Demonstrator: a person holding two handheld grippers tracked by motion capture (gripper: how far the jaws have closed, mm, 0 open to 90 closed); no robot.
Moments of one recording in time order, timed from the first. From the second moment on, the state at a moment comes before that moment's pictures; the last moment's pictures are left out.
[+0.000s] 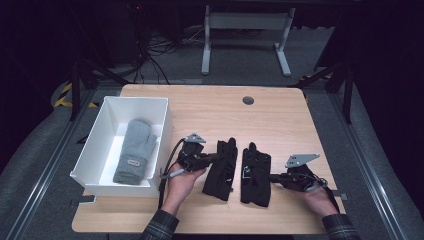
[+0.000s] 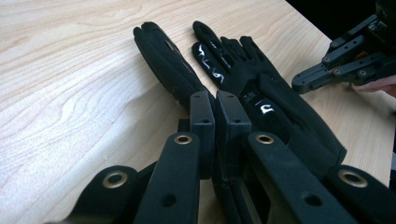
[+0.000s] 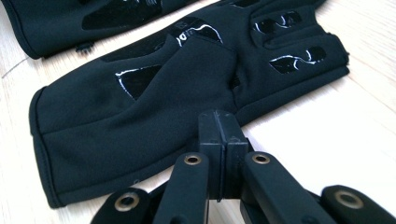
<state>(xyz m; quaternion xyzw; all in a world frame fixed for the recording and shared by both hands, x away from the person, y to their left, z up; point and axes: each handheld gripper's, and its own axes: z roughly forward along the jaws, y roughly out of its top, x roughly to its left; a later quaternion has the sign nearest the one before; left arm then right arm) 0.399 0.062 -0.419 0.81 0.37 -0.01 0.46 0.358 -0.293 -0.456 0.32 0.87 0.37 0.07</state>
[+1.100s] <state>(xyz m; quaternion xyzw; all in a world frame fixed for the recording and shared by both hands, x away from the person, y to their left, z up) 0.409 0.036 -0.398 0.81 0.34 -0.02 0.48 0.377 -0.253 -0.459 0.29 0.88 0.38 0.06</state>
